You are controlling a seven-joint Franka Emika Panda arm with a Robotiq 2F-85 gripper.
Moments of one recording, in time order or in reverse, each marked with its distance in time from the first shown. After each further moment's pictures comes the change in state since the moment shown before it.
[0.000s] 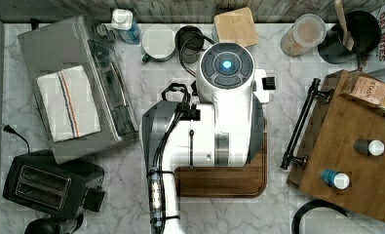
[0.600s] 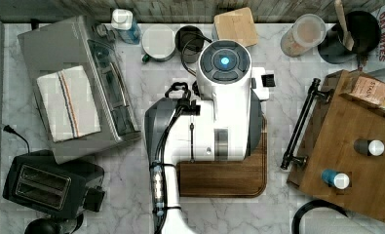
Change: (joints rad) arm -0.004 0.032 0.000 -0.002 -0.037 0.004 -0.024
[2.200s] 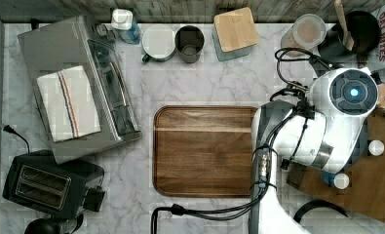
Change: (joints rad) arm -0.252 0.088 -0.122 -0.042 -0.107 0.376 -0.513
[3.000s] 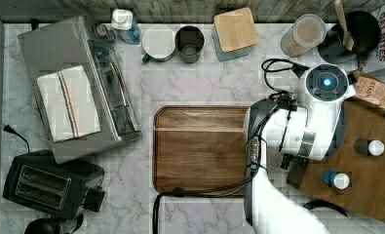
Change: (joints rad) arm 0.028 0.105 -0.015 -0.025 -0.072 -0.003 0.000
